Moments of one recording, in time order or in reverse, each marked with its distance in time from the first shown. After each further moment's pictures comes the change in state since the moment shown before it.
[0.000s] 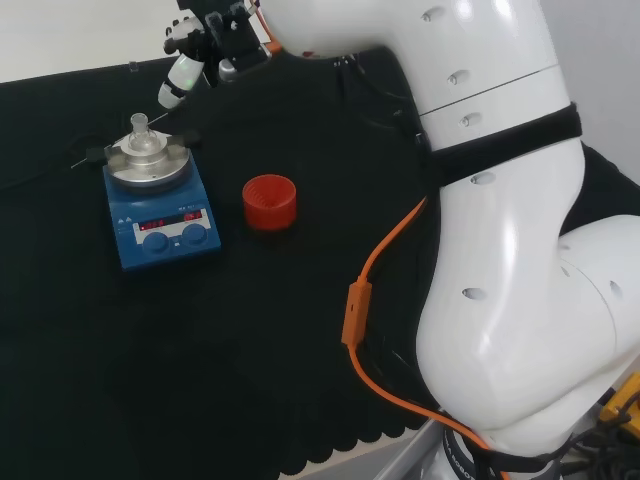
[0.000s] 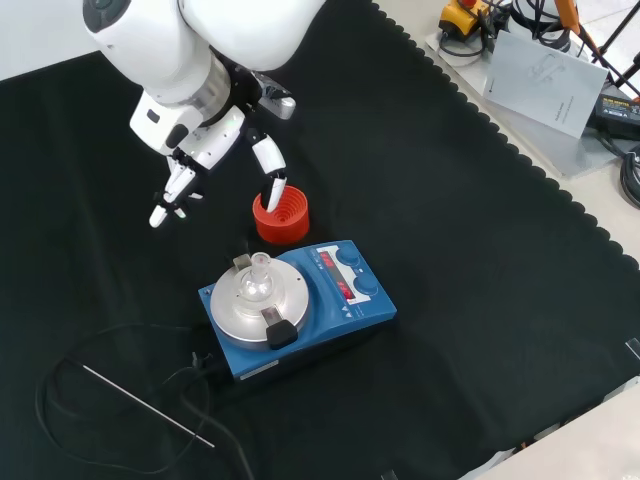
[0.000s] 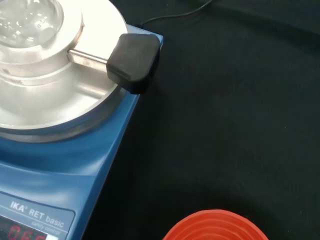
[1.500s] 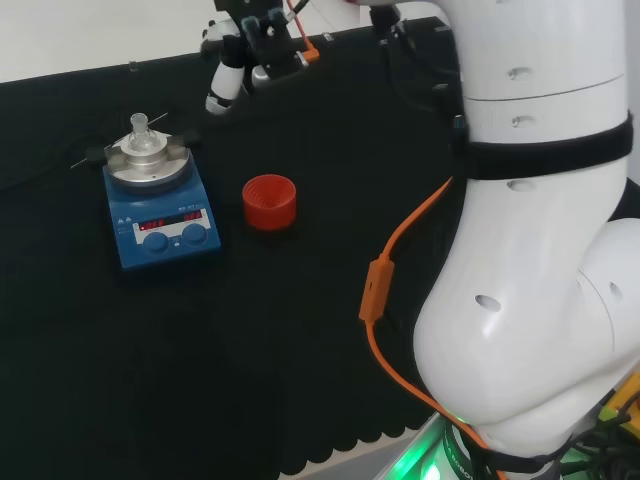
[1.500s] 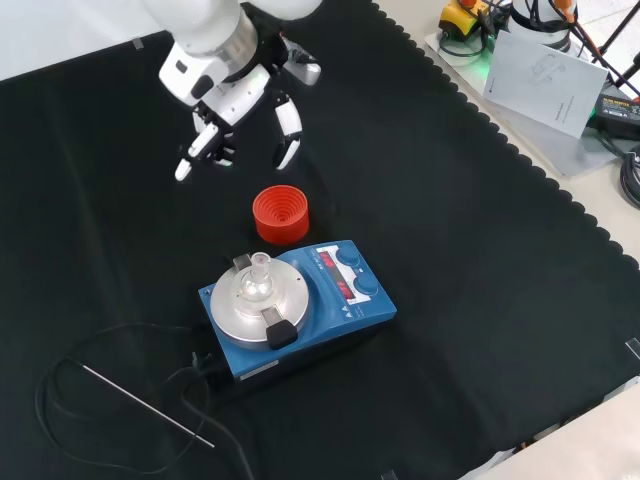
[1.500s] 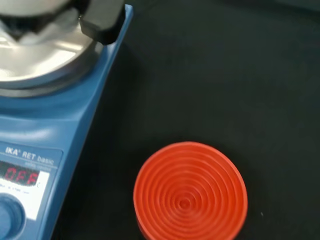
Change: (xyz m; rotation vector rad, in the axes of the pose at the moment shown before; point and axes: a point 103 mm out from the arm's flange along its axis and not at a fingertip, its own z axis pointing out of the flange) arm -0.025 -0.069 0.018 -0.018 0.054 0.083
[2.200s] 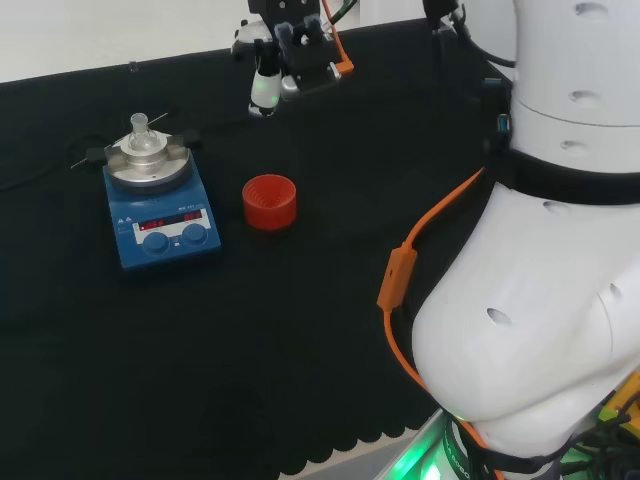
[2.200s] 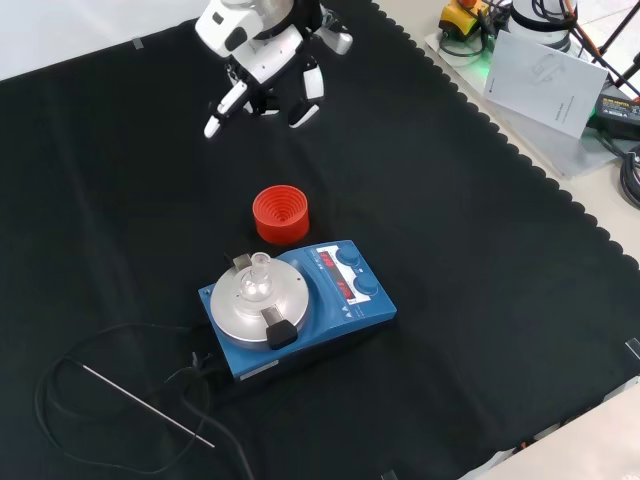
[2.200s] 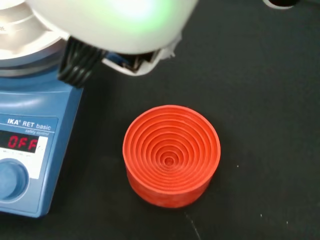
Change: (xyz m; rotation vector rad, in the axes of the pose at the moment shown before) arm -0.014 -0.065 0.010 -0.055 0.046 0.068
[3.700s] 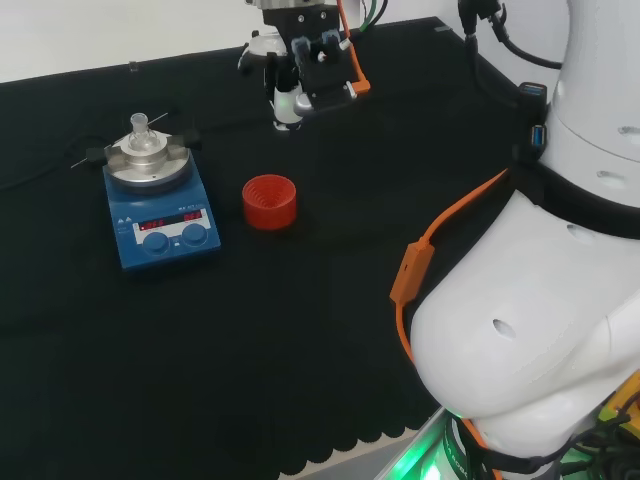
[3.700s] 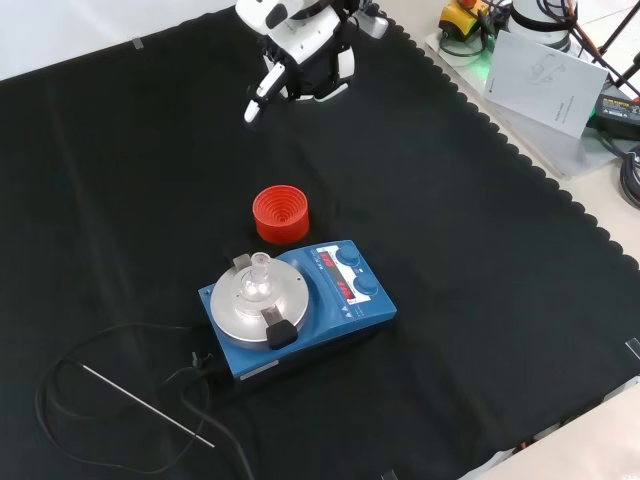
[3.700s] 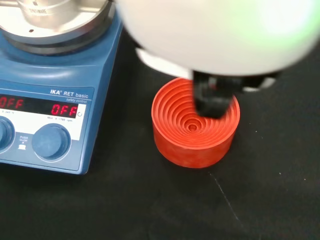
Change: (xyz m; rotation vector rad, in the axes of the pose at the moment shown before) arm 0.010 -0.051 0.011 -0.022 0.051 -0.024
